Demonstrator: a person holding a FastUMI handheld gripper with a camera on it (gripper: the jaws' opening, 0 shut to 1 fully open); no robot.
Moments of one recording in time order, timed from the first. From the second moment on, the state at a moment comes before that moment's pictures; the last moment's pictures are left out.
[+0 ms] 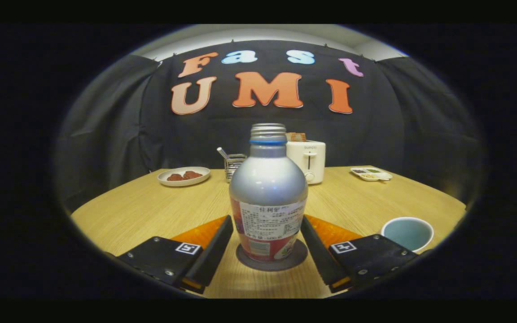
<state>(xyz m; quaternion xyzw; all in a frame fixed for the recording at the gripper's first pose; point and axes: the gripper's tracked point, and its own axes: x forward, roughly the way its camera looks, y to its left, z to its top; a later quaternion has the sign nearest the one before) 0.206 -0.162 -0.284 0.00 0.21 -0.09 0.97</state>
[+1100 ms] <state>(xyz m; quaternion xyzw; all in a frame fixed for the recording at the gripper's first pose) 0.054 -0.094 -0.049 0.03 0.08 -0.05 1.00</state>
